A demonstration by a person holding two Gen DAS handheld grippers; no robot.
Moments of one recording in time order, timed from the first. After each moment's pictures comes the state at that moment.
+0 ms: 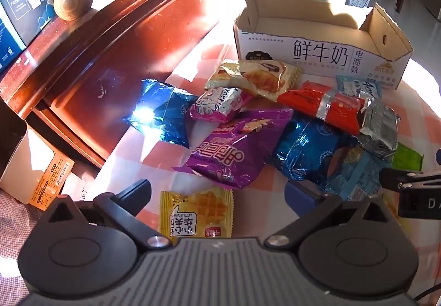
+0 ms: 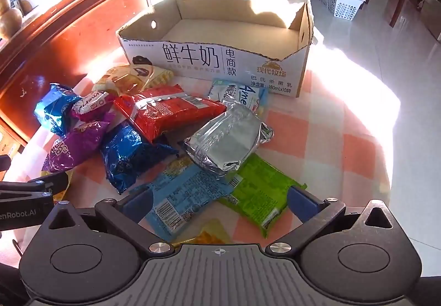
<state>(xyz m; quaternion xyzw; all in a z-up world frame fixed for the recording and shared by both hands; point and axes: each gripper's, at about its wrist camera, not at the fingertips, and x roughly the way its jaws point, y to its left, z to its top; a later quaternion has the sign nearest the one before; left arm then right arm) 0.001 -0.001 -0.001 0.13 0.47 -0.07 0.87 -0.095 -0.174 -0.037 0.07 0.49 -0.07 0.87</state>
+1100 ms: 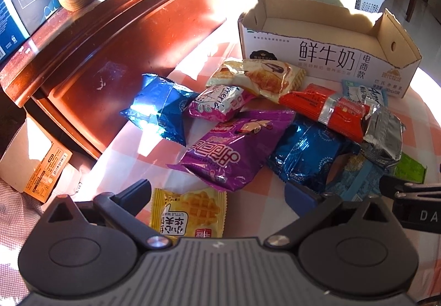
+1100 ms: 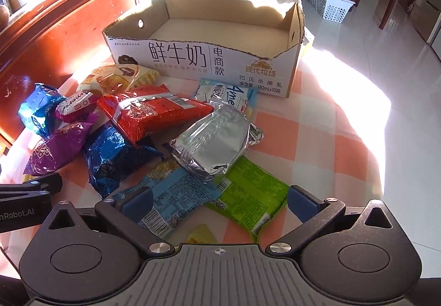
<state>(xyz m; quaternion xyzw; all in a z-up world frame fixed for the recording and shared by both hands) 0.003 -0.008 -0.007 0.11 0.49 -0.04 0.87 -0.095 -0.175 -0.043 0.06 0.48 -0.09 0.87</state>
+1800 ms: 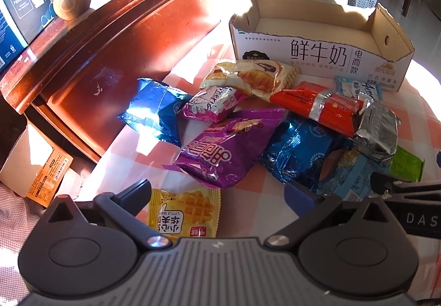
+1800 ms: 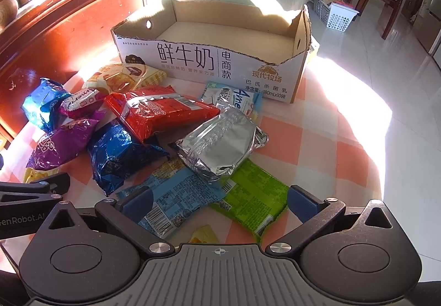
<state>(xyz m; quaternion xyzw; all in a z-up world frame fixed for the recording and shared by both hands) -0.003 -0.014 -0.006 0.12 0.48 -0.05 0.86 -0.098 -0.168 -0.042 0.04 0.47 -0.09 0.88</state>
